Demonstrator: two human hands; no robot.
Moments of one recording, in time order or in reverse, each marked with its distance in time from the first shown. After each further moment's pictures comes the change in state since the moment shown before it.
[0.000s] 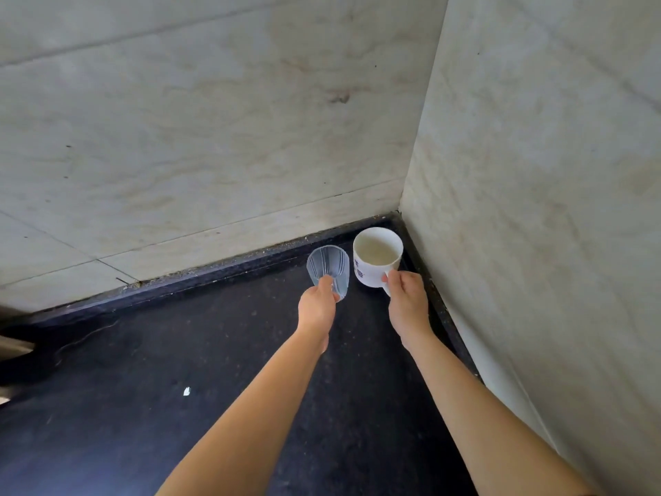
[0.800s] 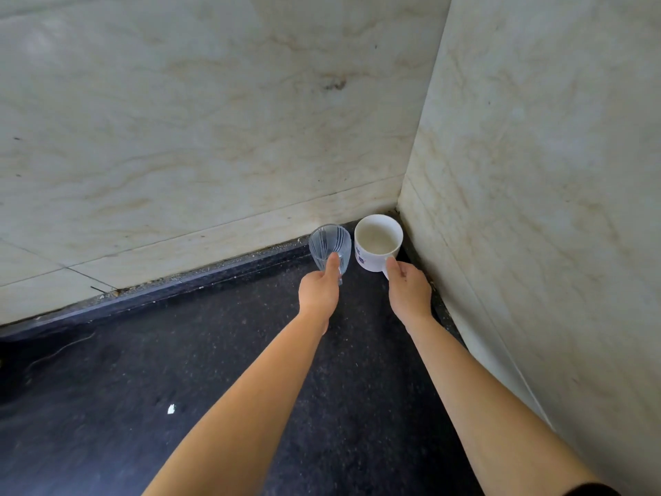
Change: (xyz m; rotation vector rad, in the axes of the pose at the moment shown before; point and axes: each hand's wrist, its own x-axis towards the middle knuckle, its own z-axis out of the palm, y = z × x) left_hand 0.051 0.010 0.022 0.111 -0.007 0.158; right_hand 0.045 0.007 0.007 -0.206 0.087 0.006
